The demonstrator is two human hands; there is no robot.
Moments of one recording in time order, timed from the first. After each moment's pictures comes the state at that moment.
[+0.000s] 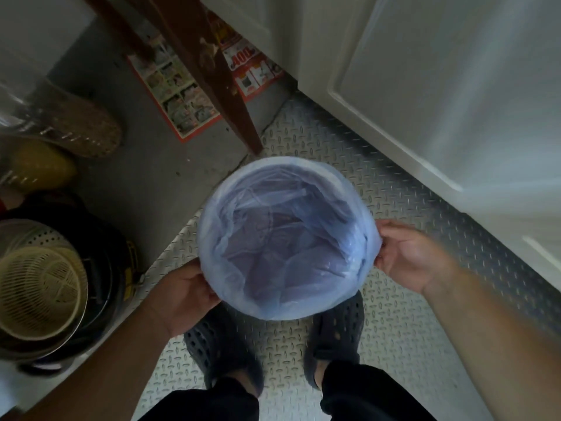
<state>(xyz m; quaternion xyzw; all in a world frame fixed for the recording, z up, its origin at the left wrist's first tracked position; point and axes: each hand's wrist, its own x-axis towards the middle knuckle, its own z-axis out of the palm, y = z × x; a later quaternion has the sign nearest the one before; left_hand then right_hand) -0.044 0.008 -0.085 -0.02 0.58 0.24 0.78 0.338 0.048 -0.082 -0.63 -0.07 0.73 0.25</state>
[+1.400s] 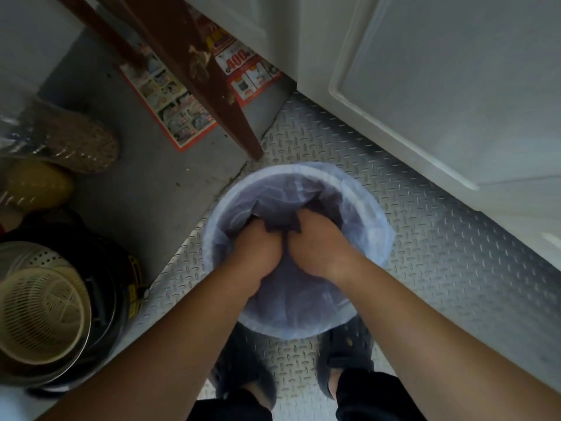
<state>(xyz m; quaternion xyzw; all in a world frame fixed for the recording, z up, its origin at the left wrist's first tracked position) 0.070 0.090 -0.078 0.38 0.74 0.04 0.55 0.190 0.094 -0.062 -0.67 -0.53 0.51 0.00</state>
